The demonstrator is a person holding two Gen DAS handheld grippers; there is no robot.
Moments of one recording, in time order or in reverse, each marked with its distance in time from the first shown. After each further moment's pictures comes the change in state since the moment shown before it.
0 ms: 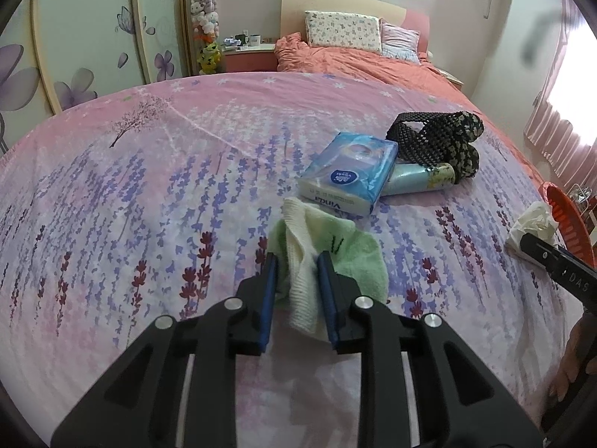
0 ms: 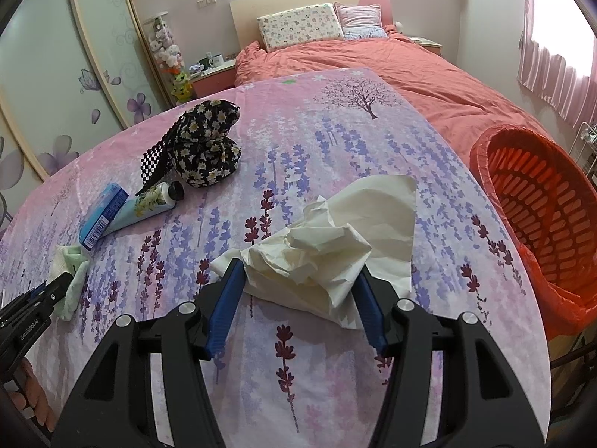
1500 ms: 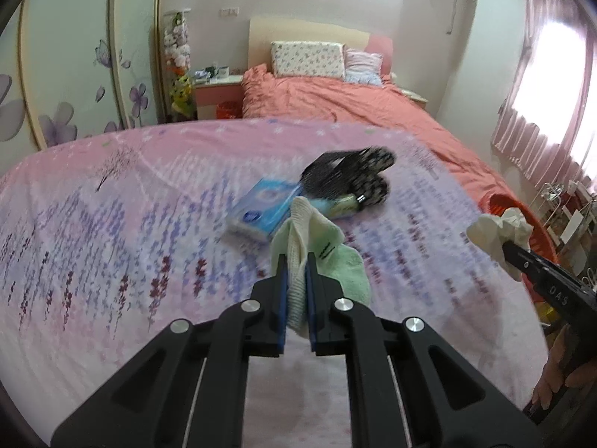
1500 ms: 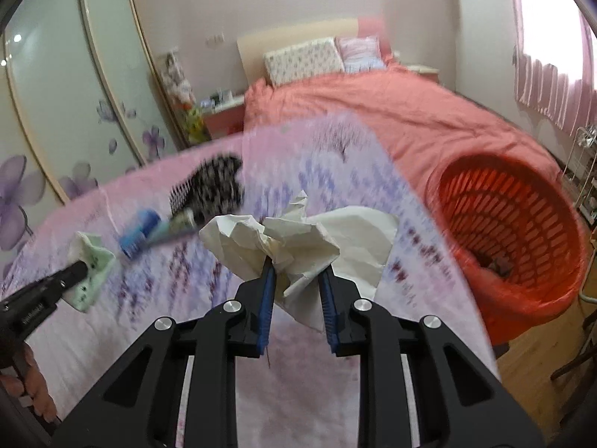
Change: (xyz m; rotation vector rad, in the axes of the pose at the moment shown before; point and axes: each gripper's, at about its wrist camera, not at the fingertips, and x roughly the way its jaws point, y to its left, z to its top) left arm -0.074 -0.052 0.006 0.063 -0.124 -0.108; right arm -0.086 -0.035 -0.008 0.013 -0.162 0.053
